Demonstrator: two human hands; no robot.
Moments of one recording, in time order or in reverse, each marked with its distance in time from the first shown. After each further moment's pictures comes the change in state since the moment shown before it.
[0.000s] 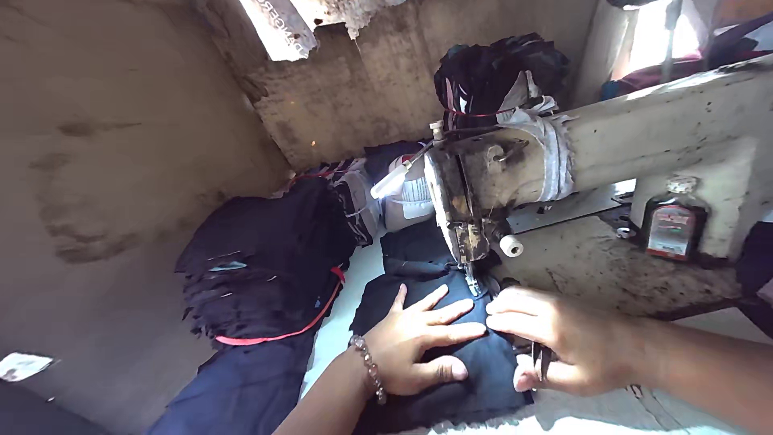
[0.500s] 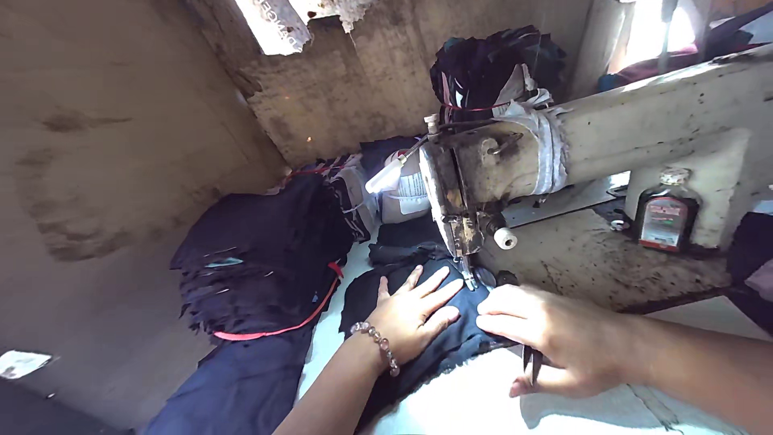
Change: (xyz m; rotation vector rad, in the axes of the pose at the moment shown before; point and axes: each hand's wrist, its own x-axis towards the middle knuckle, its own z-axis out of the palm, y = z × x) left_hand 0.024 0.014 -0.013 0.044 -0.133 -0.510; right_hand 0.005 -0.011 -0.004 -0.015 -0.118 0.036
